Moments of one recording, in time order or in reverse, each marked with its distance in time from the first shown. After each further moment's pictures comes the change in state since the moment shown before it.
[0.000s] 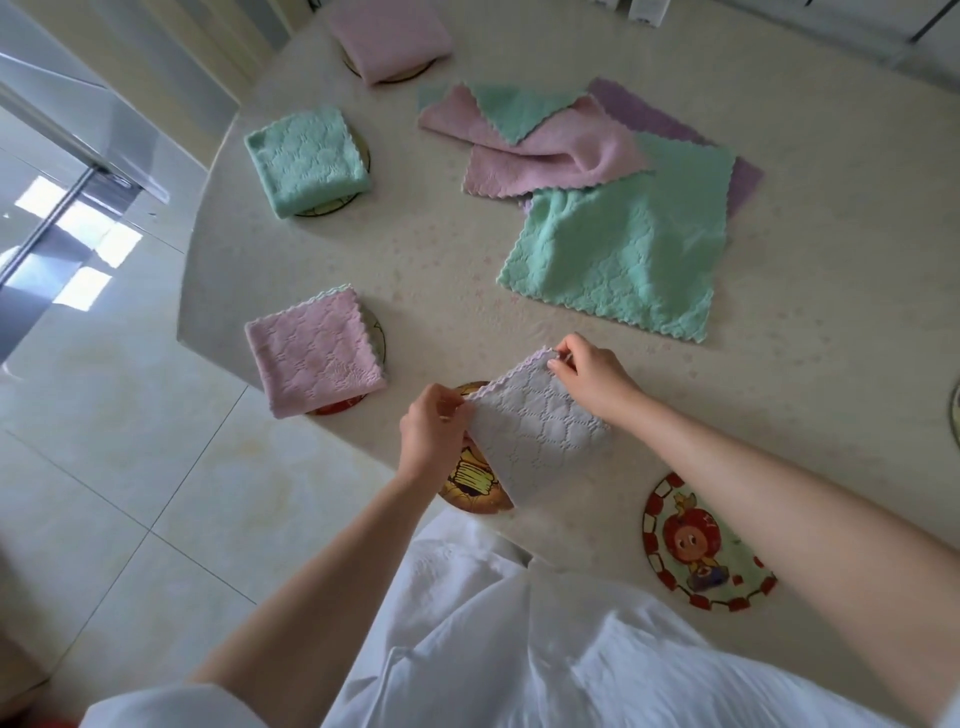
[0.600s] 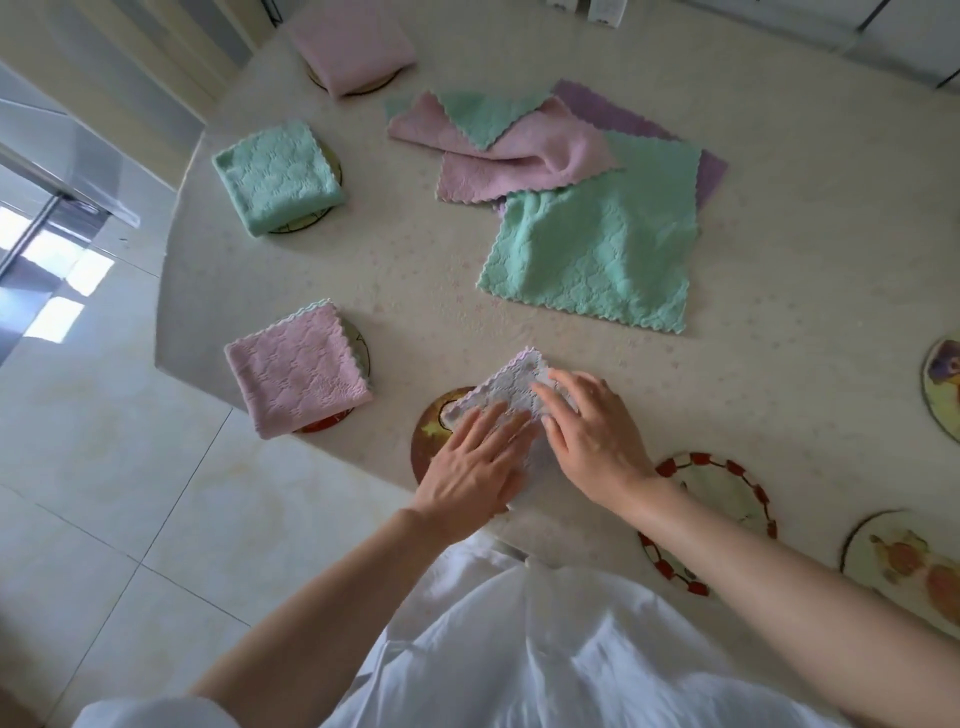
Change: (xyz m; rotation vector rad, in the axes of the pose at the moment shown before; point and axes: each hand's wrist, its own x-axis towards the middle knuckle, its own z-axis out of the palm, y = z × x) left_hand -0.020 -0.031 0.020 0.836 -0.232 1.136; right_hand -0.071 0.017 0.037 -0.451 0.443 -0.374
